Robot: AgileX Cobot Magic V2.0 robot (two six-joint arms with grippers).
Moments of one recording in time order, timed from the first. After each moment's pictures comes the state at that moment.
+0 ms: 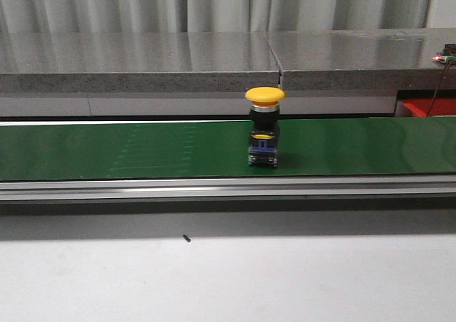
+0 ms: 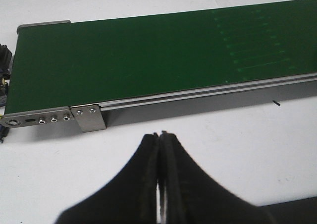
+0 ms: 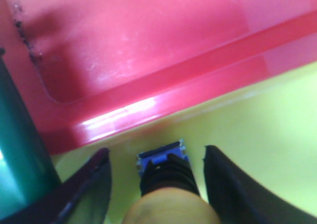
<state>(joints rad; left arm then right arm) 0.03 0.47 -0.59 -0.30 0.86 0.26 -0.35 1.84 -1.21 0.04 0.66 0.12</state>
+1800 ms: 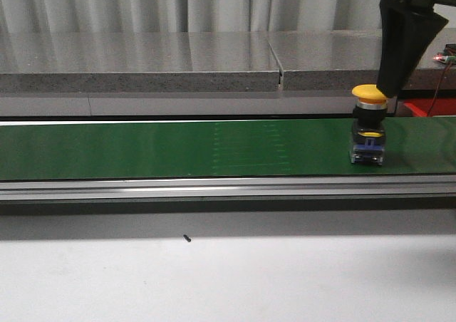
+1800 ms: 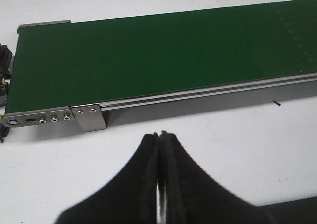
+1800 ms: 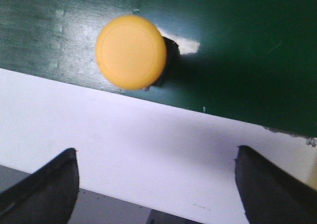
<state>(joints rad) 0.03 0.47 -0.59 -0.30 0.86 0.26 0.23 1.45 -1.19 0.14 1.06 0.13</state>
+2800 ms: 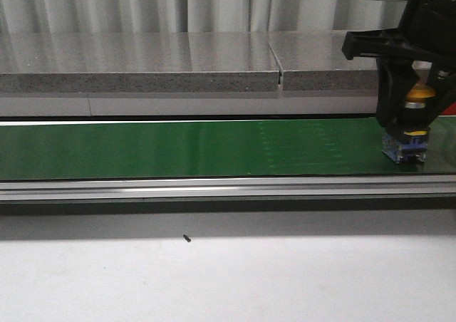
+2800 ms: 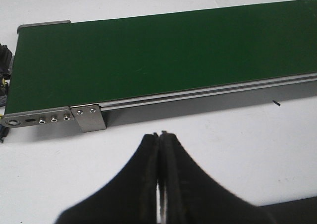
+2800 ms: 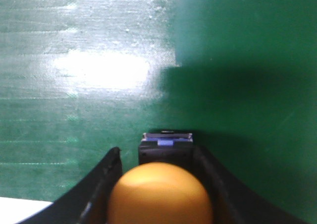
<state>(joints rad) 0.03 0.47 -0.59 -0.30 0.86 0.26 0.23 1.62 -1.19 0.02 0.81 0.28</state>
